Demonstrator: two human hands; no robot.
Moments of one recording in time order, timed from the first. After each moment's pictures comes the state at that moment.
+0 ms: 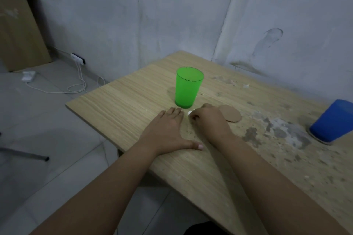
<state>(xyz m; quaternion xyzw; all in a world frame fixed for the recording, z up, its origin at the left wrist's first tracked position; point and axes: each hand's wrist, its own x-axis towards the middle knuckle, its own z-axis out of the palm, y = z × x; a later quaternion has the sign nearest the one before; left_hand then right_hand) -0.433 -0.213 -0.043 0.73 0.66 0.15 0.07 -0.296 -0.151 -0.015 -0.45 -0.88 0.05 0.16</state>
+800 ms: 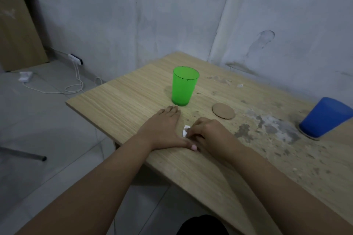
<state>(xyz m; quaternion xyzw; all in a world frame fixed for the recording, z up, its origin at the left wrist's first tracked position) -0.432 -0.221 -0.034 0.74 0.65 0.12 0.12 -0.259 -0.199 -0.005 -0.31 -0.94 0.10 0.13</state>
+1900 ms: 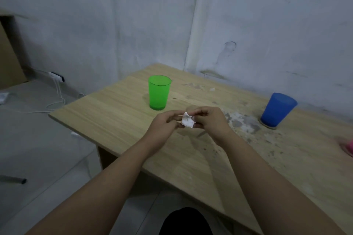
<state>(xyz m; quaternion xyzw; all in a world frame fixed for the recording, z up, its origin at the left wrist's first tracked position) -0.365 -0.237 -0.010 0.52 0.51 0.52 0.44 -0.217 -0.195 0.019 -0.47 -0.62 0.46 0.41</state>
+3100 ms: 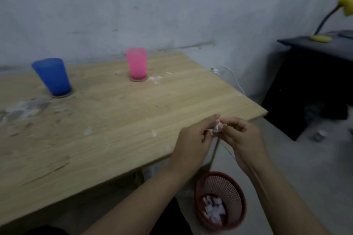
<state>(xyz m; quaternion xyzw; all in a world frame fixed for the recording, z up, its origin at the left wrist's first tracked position) 0.118 -0.454 -0.024 0.82 0.15 0.36 0.42 0.225 -0.536 -0.020 -0.56 -0.22 0.26 0.76</state>
